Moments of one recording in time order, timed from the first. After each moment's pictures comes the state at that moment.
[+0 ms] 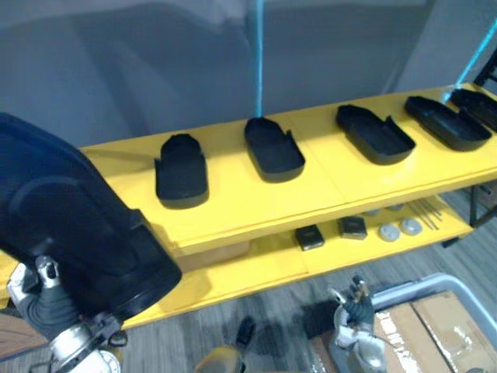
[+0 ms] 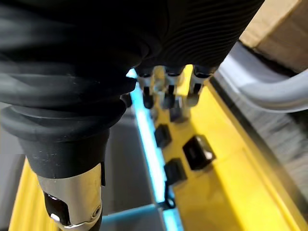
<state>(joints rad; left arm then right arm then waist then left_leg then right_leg) 0.46 -0.01 0.30 -0.37 0.05 -0.54 0.45 0.17 -0.10 -0.02 0.67 0.22 -0.46 -0.20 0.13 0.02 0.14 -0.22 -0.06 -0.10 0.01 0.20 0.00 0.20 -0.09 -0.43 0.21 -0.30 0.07</state>
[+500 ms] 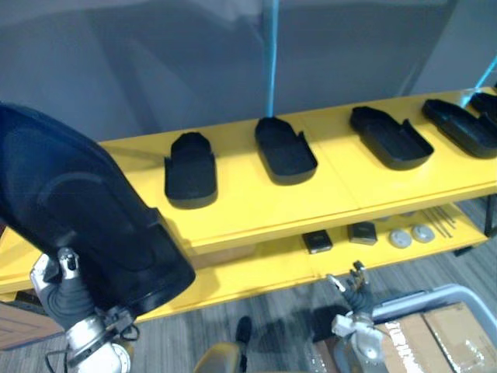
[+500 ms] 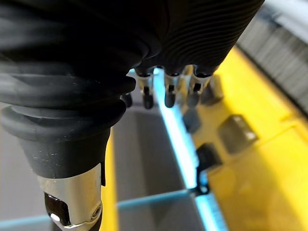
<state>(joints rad) 0.48 -0.01 0.29 -0.32 0.05 -0.48 0.43 0.07 -0.09 -0.01 0.58 0.21 -0.48 -0.19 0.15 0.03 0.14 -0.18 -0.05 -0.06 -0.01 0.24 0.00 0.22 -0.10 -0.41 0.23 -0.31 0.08</state>
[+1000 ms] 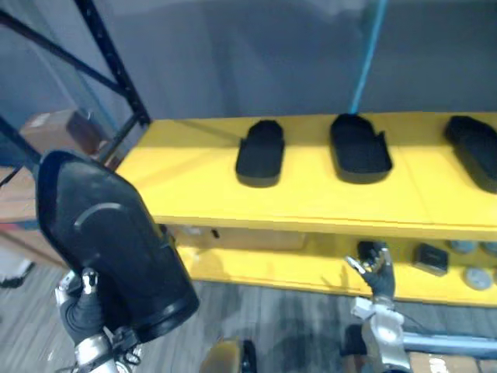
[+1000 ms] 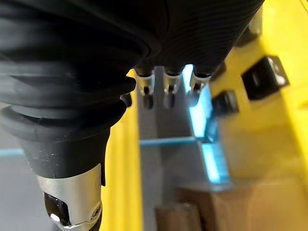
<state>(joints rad) 0.49 -0.01 0.28 -0.26 0.04 -0.48 0.28 0.04 -0.14 -0.17 0.57 0.22 -0.48 -0.18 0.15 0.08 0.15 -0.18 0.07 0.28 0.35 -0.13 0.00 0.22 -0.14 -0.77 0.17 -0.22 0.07</state>
